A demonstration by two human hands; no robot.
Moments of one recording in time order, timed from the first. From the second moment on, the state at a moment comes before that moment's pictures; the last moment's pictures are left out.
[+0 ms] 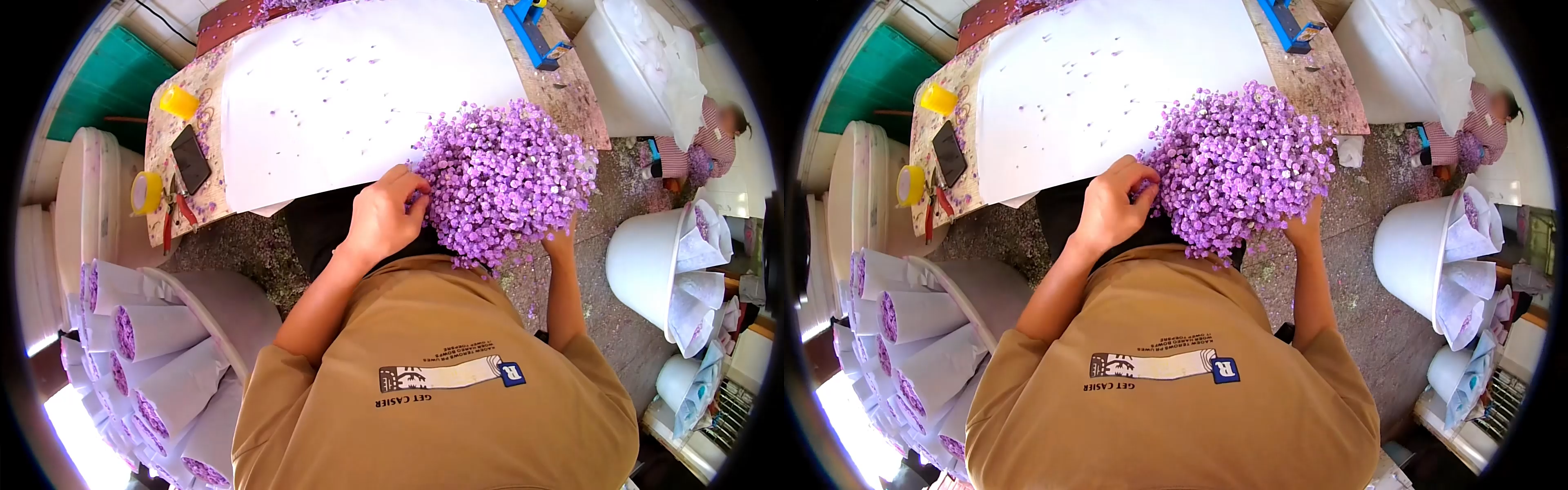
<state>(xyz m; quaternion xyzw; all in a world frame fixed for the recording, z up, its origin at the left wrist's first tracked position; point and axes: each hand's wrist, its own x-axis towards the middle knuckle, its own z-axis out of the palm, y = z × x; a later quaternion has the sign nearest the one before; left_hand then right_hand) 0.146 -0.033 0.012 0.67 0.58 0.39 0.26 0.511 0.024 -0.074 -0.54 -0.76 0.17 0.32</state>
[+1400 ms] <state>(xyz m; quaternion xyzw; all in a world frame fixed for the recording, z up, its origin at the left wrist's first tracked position) 0.164 0.068 0.044 0.61 0.55 0.40 0.41 0.499 0.021 -0.058 -0.53 -0.73 0.28 0.34</state>
